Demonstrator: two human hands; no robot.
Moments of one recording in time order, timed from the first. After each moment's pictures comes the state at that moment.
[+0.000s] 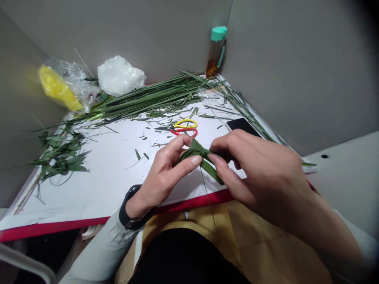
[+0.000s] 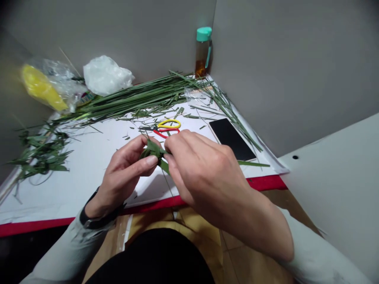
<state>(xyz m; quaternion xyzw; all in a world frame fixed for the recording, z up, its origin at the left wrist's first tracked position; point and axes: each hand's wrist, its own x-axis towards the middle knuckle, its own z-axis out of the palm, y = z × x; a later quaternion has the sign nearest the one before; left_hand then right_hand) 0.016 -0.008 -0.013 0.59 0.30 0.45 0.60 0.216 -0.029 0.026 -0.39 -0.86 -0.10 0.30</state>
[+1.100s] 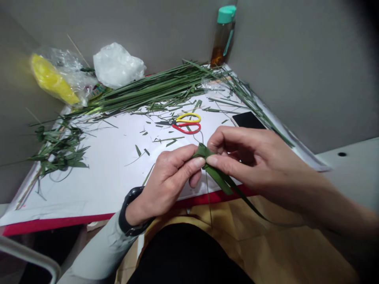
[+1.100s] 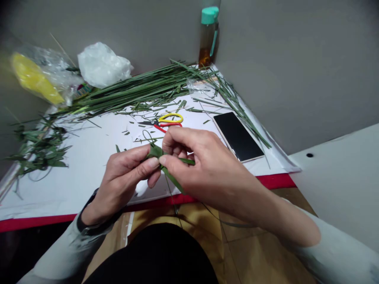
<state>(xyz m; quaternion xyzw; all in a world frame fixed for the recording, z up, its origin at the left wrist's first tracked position) 0.013 -0.017 -0.005 0.68 0.35 0.38 0.52 0.207 -0.008 0.034 -0.45 -0.74 0.38 0.31</state>
